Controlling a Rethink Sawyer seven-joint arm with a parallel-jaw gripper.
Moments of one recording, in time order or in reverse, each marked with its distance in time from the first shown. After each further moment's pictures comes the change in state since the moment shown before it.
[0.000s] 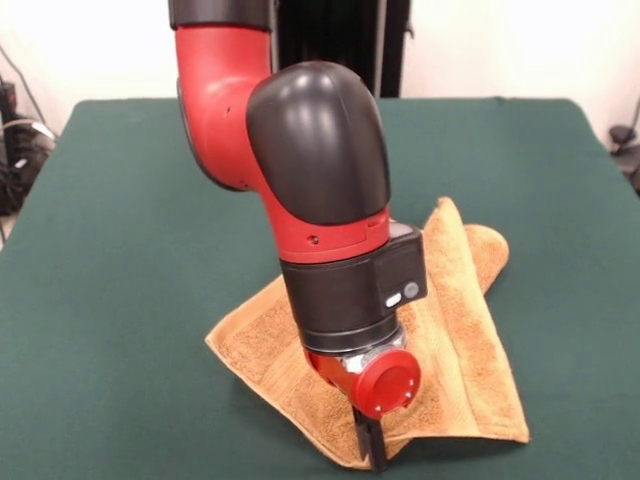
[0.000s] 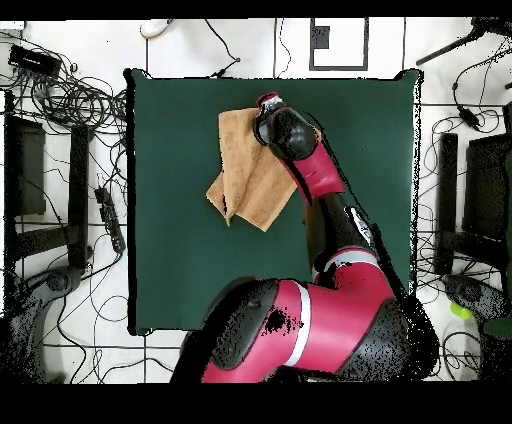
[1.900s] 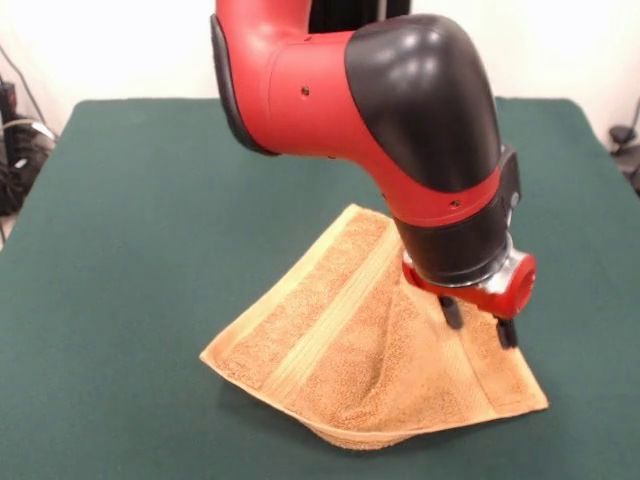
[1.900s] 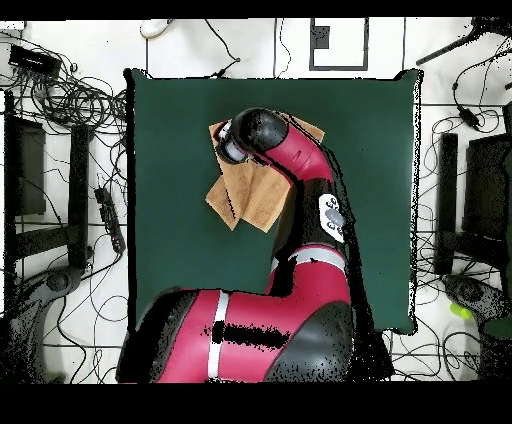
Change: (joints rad) arm 0.178 0.003 -0.233 -0.124 -0.137 0.627 0.000
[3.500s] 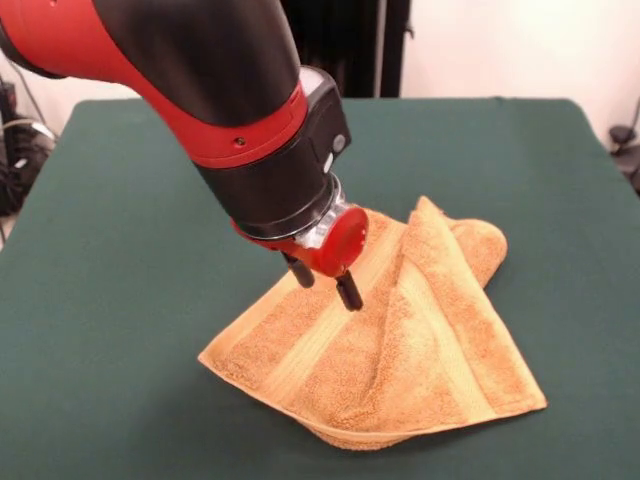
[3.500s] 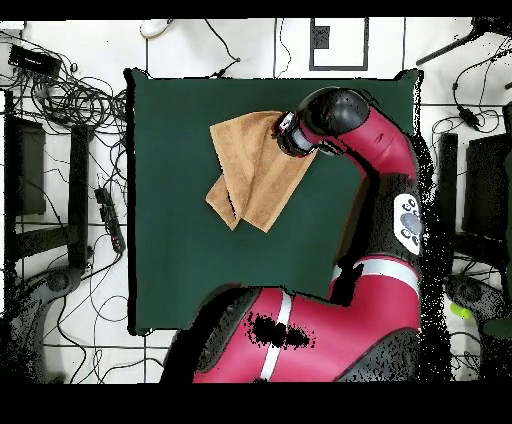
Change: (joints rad) arm -0.142 -0.032 -0.085 -0.138 -0.099 0.244 0.000
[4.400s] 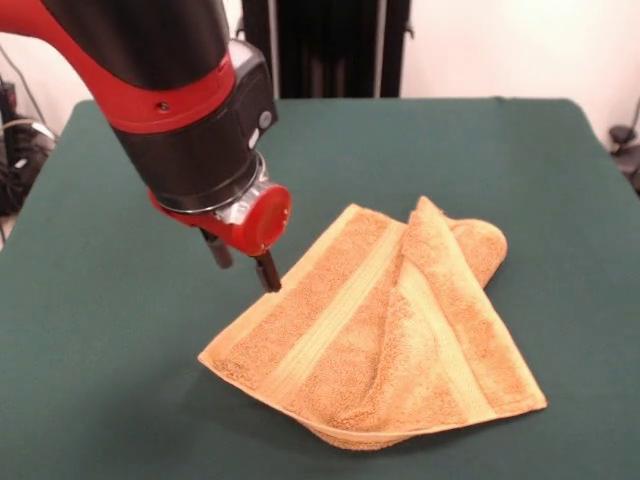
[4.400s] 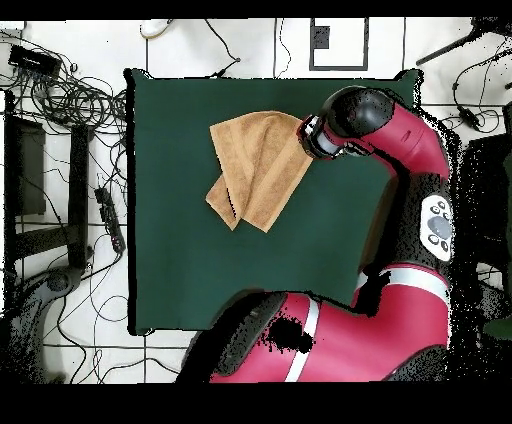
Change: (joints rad) arm -0.056 -0.036 -0.001 -0.041 -0.169 0.028 0.000
